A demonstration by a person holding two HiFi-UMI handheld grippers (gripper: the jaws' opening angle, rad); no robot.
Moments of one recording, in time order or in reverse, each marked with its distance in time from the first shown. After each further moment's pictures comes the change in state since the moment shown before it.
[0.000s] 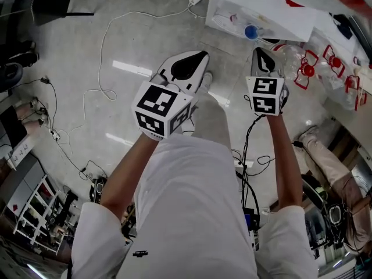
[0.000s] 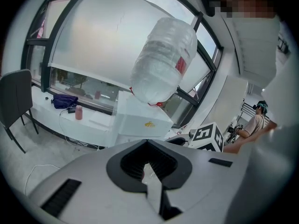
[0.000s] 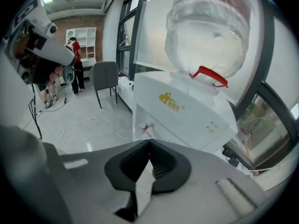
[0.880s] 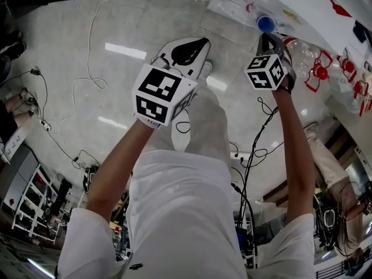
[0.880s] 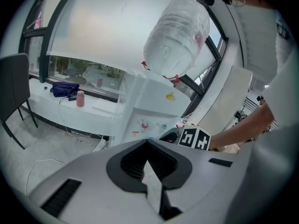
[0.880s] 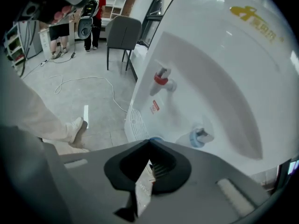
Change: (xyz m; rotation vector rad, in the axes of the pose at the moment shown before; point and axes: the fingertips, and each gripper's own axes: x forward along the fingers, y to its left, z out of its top) left arm 0.065 0.068 -0.077 0.011 0.110 0.020; right arm 0.136 -0.001 -0.095 -0.386 0.220 -0.029
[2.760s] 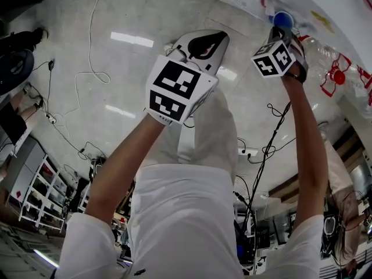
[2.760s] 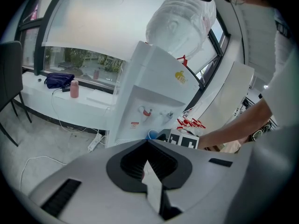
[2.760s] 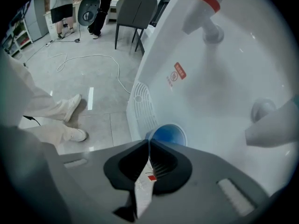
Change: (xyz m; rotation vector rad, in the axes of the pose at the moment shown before) left arm 0.061 0.006 -0.030 -0.006 0.056 -0.026; right arm 0.082 0.019 -0.048 -0.149 0.159 0.034
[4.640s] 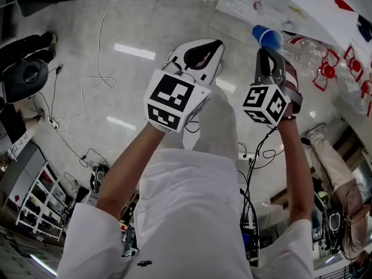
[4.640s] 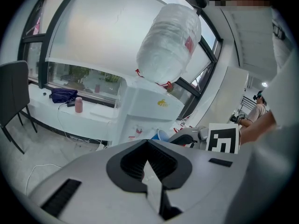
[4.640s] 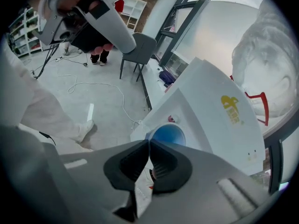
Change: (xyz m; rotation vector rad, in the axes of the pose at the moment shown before) left arm -0.080 -0.031 0.037 0.032 -0.107 0.018; right arm -0.200 0.016 0.069 0.012 -0.270 -0.032
